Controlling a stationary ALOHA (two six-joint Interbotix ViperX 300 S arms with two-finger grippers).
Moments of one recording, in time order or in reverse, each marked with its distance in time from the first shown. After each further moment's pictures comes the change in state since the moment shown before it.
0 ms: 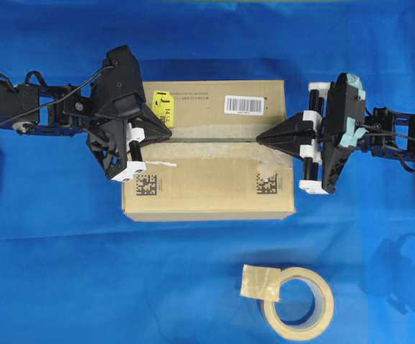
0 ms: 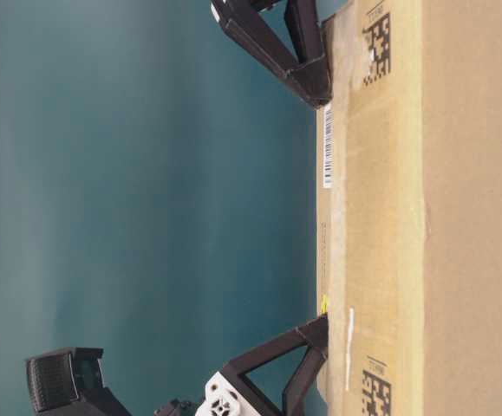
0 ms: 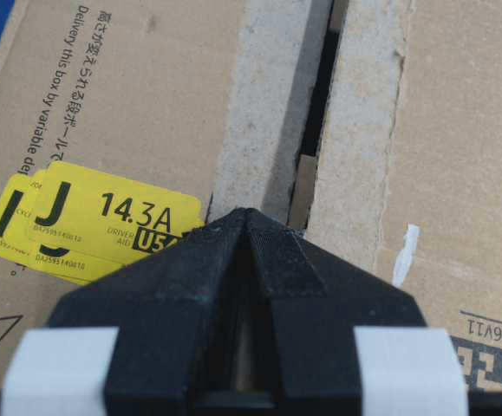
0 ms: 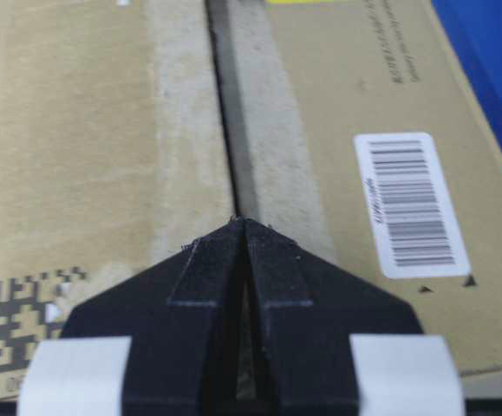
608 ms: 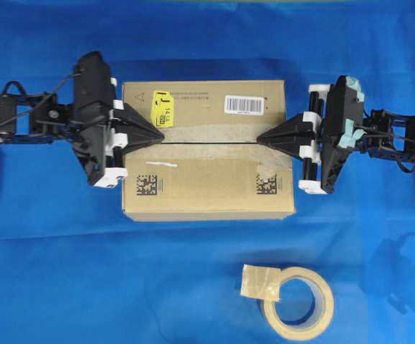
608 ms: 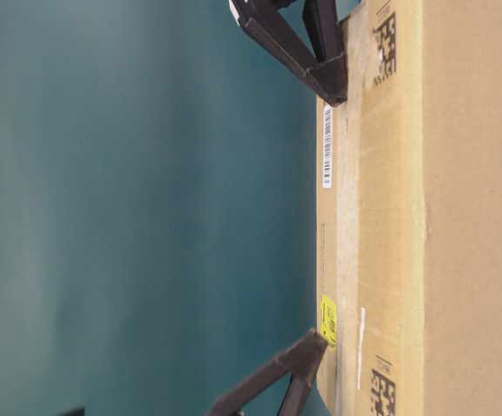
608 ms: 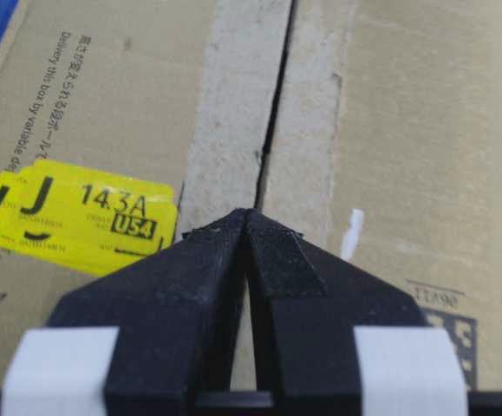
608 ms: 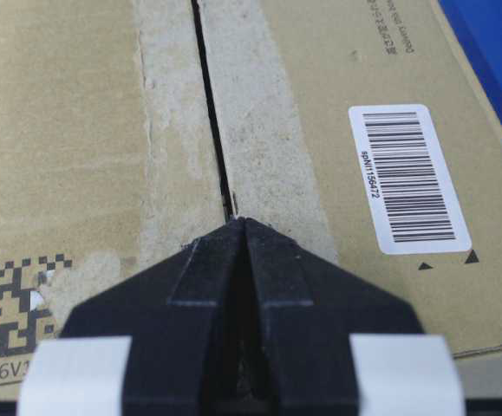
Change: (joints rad) left arm -0.029 -0.087 0.150 0.000 -0.258 0.011; right arm -0.003 0.035 0.017 0.003 -0.008 0.000
